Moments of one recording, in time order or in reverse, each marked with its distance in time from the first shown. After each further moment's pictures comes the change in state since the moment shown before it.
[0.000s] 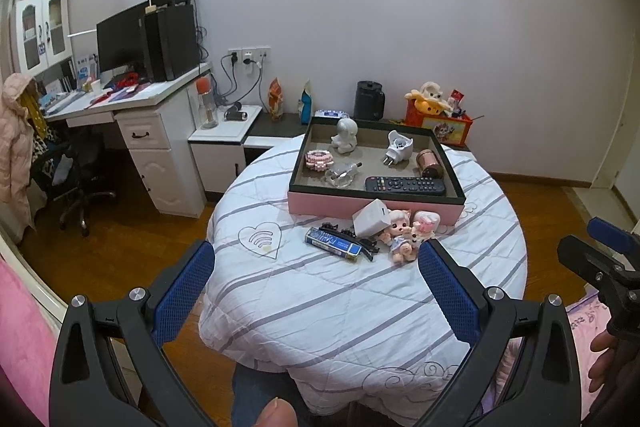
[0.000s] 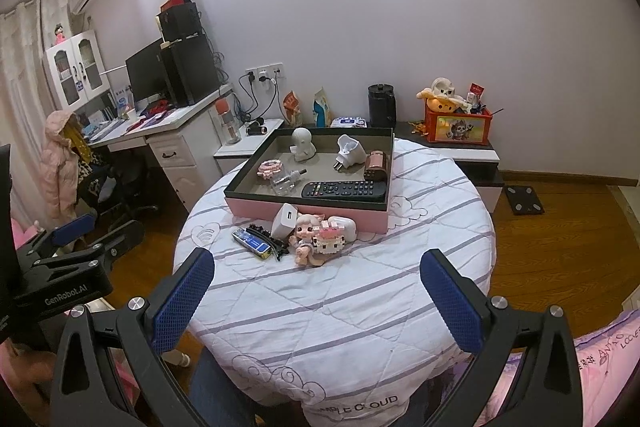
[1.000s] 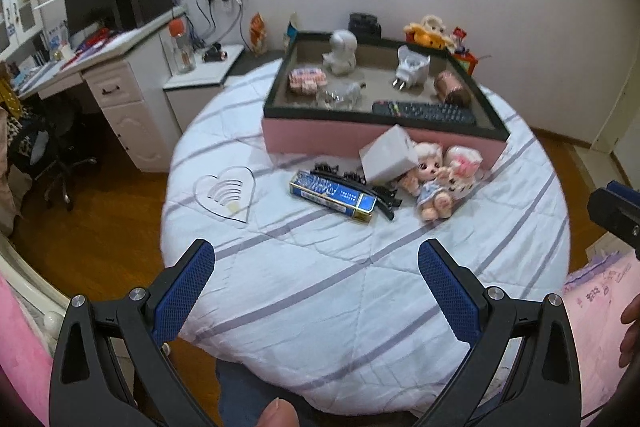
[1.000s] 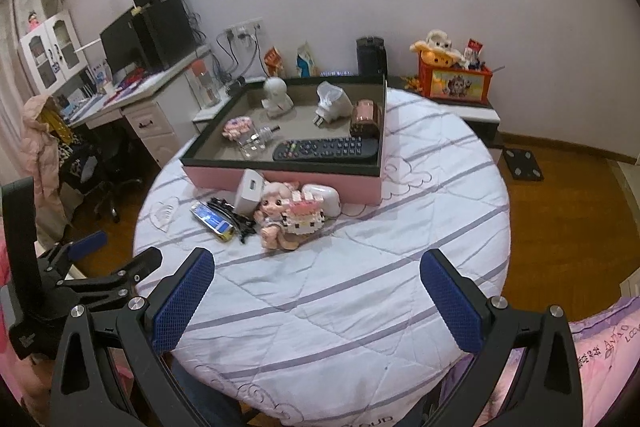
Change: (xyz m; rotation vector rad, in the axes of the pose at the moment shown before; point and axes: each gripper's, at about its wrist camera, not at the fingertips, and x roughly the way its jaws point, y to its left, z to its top) left arm 0.132 -0.005 -0.029 0.036 0.232 -0.034; right arm 0.094 -0.028 -0.001 0.031 0.177 -0.032
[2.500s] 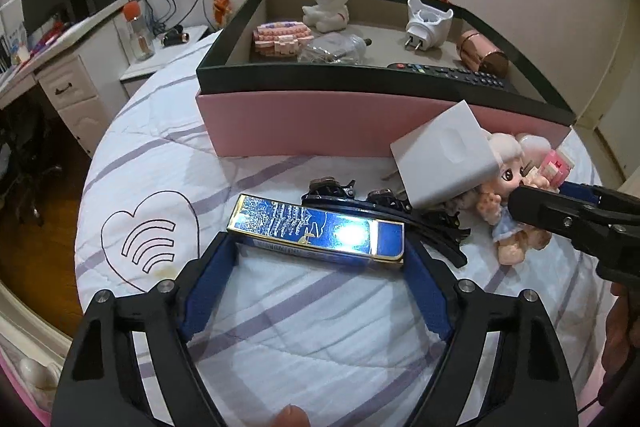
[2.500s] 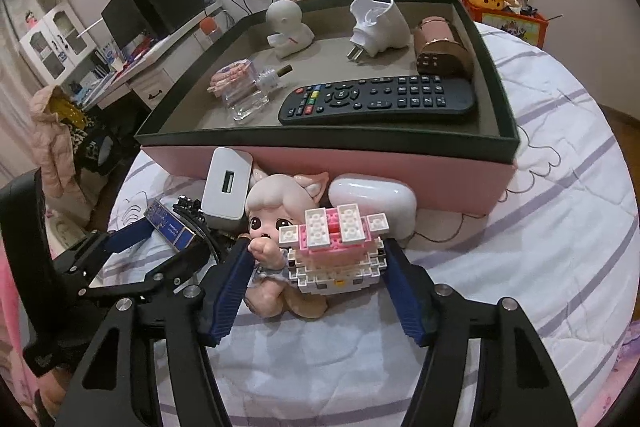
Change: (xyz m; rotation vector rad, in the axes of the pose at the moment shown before) left arm 0.112 0.012 0.019 0.061 0.061 -0.098; right arm 0.142 0.003 0.012 0.032 0.155 0.153
